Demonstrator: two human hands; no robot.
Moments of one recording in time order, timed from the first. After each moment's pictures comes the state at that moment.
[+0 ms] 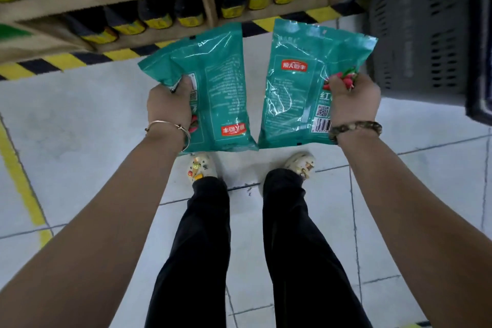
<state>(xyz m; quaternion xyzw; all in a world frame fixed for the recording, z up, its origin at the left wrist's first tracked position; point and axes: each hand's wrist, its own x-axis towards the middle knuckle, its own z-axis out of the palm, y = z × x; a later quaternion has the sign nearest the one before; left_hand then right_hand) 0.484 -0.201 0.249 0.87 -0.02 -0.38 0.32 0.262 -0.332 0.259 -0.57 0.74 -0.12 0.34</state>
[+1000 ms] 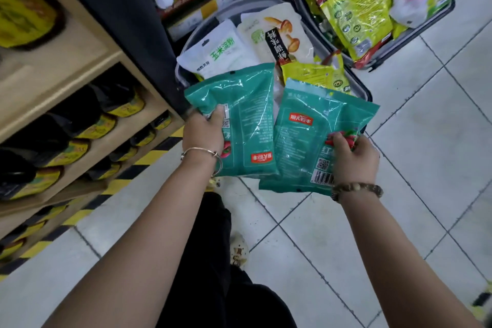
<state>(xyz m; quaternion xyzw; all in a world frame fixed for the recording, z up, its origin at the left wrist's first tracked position) 0.174 -0.566 0.352 0.77 -0.31 -0.46 0.33 -0.042 -0.522 0.393 -0.31 0.86 -0.29 0.27</state>
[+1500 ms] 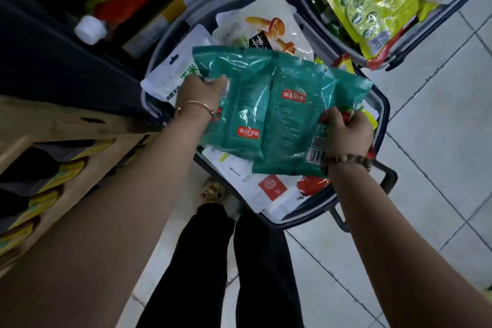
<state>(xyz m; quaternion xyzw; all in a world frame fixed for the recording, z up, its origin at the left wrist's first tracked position) 0.142 -0.732 0.279 0.80 -0.39 -0.43 0.15 -0.068 -0.649 0.310 -0.25 0.89 -0.27 0.25</state>
